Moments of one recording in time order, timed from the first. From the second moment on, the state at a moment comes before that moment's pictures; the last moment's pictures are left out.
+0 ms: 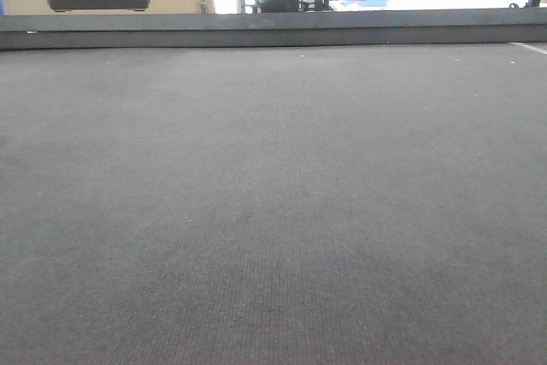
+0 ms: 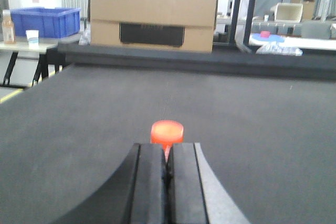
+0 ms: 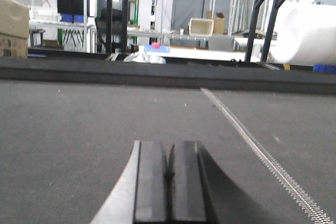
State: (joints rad) left arm -0.03 0.01 -0.12 -0.02 0.12 0.00; right arm -0.09 0.00 -0.06 0.10 0.04 -0.12
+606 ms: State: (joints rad) left arm -0.03 0.89 -0.98 -0.02 0.58 0.00; right arm -0.09 0.73 -0.78 0.10 0.51 -0.12
